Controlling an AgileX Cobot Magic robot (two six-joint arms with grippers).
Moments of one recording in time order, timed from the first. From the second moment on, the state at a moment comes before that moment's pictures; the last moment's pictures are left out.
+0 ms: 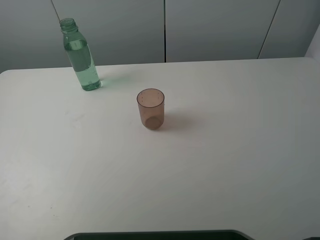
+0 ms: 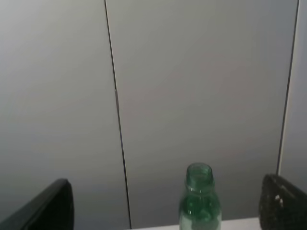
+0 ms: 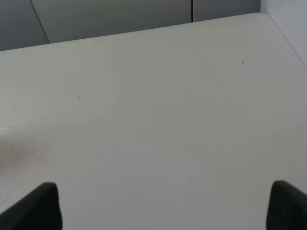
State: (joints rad) left arm -0.16 0.66 -0.57 0.01 -0.05 0.00; right arm -0.03 0.00 -0.51 -0.01 1.11 0.11
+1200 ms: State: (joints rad) left arm -0.16 1.70 -0.28 0.10 -1.20 -0.06; right arm -0.03 0.00 -0.51 -0.01 1.11 0.11
